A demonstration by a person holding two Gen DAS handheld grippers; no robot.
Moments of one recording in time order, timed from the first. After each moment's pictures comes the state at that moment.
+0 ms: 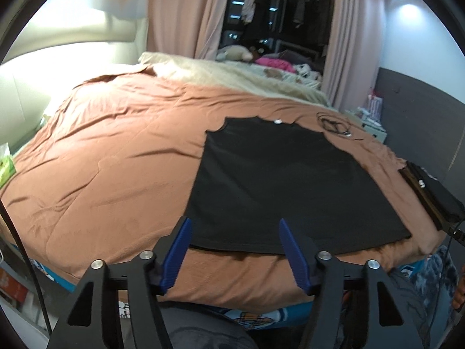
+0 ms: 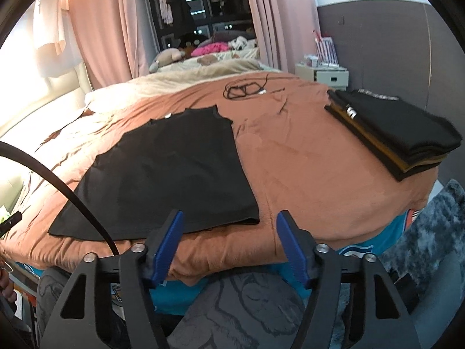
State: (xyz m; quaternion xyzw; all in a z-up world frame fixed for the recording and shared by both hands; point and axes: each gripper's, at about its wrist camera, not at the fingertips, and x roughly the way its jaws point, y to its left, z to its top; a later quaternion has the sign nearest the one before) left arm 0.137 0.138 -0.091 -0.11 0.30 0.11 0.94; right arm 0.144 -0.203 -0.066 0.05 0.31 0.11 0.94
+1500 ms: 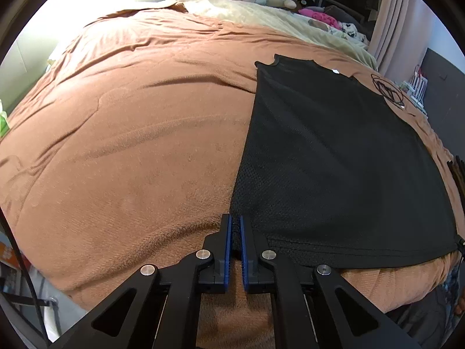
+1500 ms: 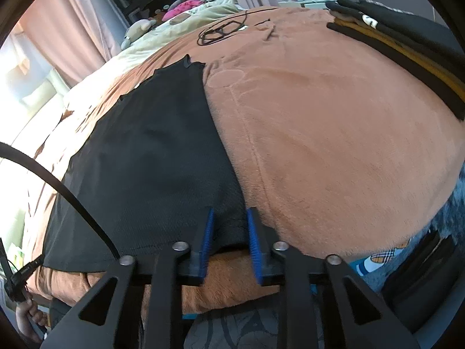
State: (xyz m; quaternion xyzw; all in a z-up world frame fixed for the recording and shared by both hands) left arm 0.202 0.200 -0.178 -0.15 0.42 0.16 0.88; right arm 0.268 -0.221 -0.103 0.15 0.41 0.11 0.89
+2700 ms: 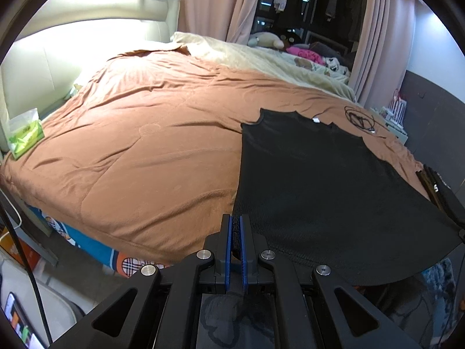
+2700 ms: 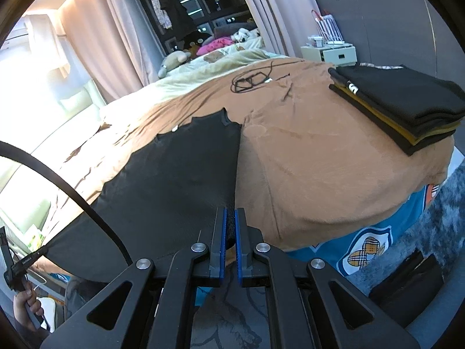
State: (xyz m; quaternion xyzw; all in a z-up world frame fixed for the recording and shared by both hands) left arm 0.084 0.166 -0.095 -0.15 0.33 0.16 0.92; right arm 0.152 -0.260 -0.040 0.12 0.31 0.16 0.93
